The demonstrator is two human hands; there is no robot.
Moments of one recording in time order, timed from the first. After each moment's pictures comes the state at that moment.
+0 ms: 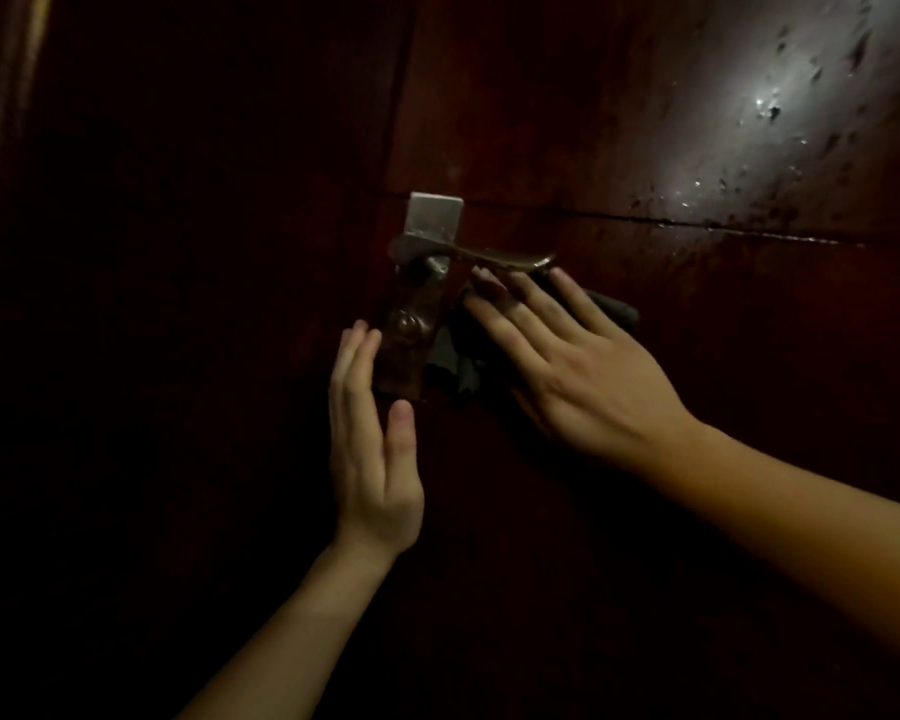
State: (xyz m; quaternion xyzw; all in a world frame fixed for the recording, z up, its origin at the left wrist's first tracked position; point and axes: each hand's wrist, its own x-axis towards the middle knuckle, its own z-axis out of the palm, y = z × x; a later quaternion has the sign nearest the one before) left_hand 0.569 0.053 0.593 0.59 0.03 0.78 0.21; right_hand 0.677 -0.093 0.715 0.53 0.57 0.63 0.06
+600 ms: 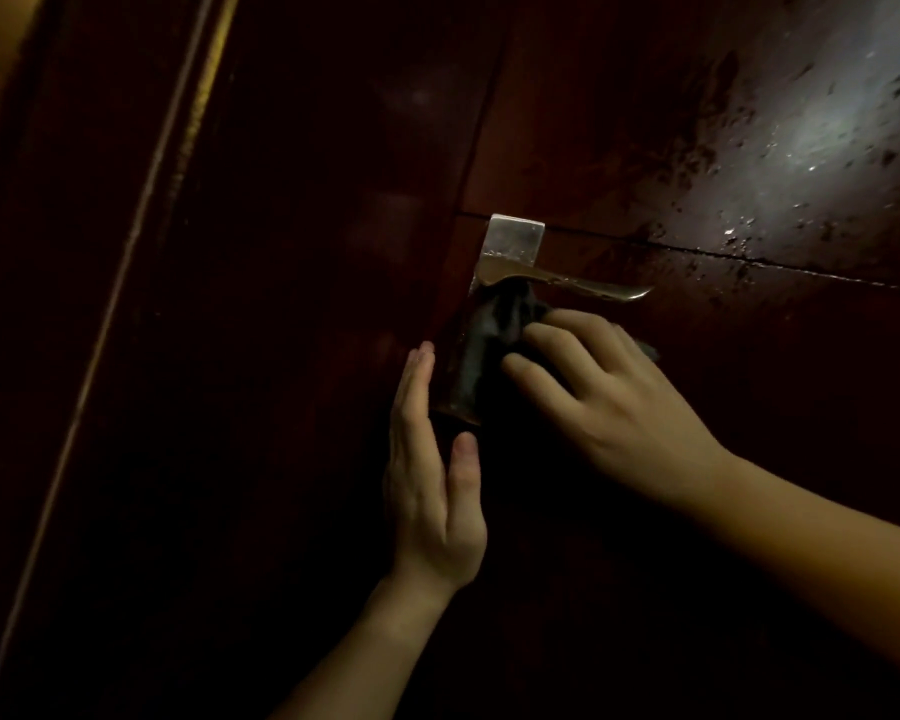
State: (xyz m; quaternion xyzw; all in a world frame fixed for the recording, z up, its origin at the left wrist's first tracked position) left_hand 0.575 0.056 0.588 0.56 -0.02 0.79 0.24; right_hand 0.652 -0.066 0.716 0.39 0.62 0.68 0.01
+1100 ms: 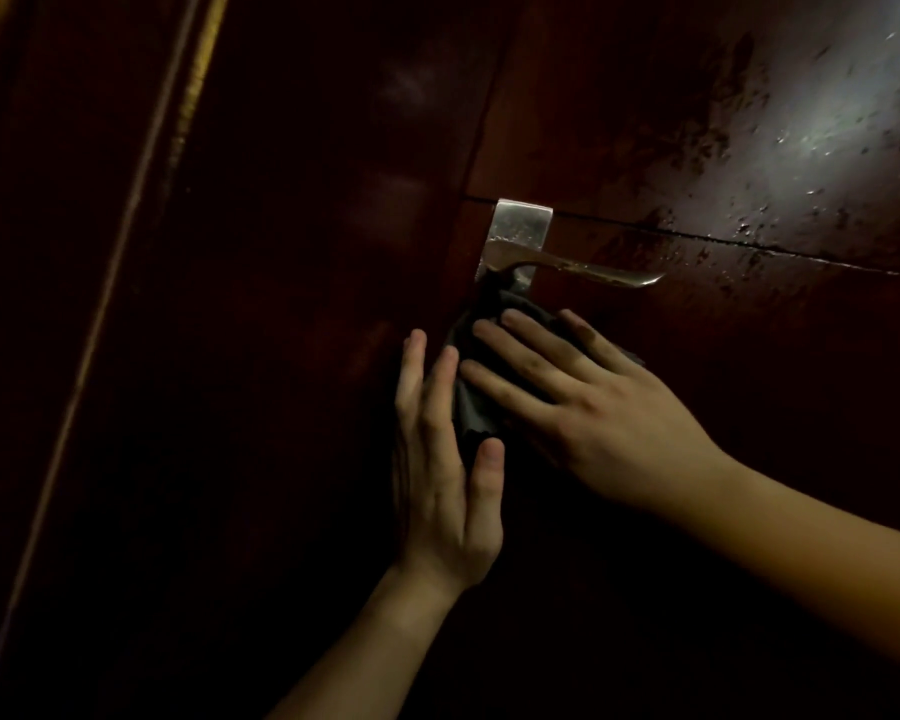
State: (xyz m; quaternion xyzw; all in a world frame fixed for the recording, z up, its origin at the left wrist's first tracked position) left_hand 0.574 0.056 0.588 0.59 0.00 0.79 0.16; right_hand 0.659 -0.060 0.707 0.50 0.61 0.60 0.15
